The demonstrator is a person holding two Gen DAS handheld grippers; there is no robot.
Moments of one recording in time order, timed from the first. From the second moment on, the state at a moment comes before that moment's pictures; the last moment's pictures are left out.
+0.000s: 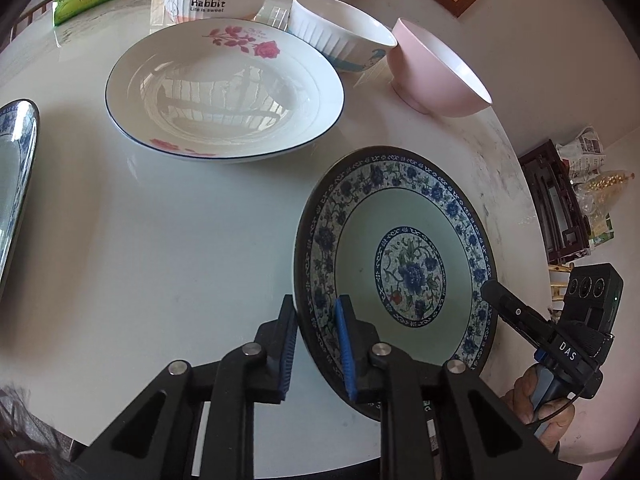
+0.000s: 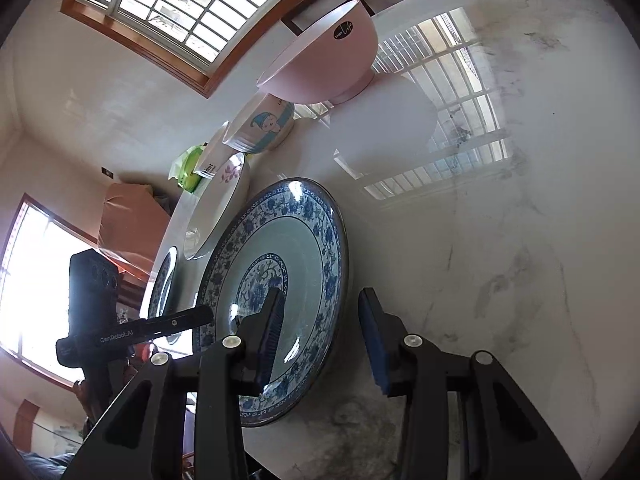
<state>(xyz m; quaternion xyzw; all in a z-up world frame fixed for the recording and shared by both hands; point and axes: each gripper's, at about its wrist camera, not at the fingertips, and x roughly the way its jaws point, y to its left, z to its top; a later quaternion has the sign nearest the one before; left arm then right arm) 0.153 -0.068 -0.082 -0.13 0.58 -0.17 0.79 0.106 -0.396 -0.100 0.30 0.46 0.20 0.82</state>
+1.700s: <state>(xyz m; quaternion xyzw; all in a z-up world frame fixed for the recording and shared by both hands) 0.078 -0.004 -0.060 -0.12 0.50 -0.12 0.85 0.039 -0.324 -0.092 0.26 0.44 0.20 0.84</state>
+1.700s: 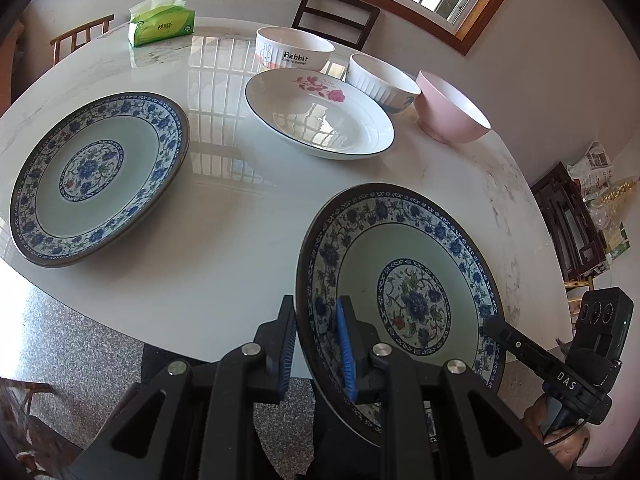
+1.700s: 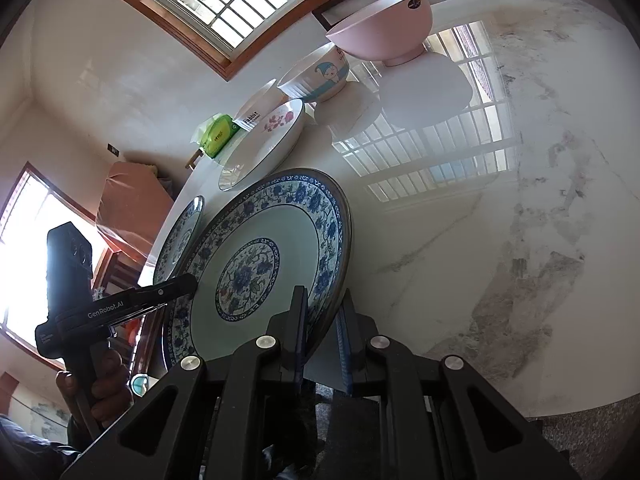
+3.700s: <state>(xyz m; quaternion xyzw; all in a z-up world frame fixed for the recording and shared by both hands) 0.131 0.249 -0.057 -0.24 0.44 0.04 0.87 0.149 -0.063 -0.049 0.09 0.46 0.33 0.82</state>
